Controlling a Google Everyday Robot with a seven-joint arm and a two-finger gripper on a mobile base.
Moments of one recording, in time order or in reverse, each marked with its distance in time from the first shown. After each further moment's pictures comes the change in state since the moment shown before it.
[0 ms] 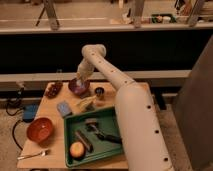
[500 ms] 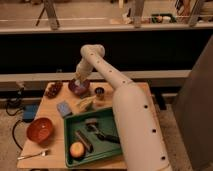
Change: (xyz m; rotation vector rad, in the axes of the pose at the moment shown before) arm -0.002 -0.009 0.006 0.012 -0.008 -0.008
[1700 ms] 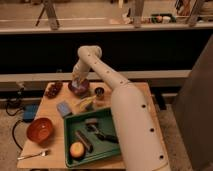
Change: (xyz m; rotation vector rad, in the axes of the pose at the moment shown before) arm -0.011 -0.013 0.009 0.016 -0.018 -0.014
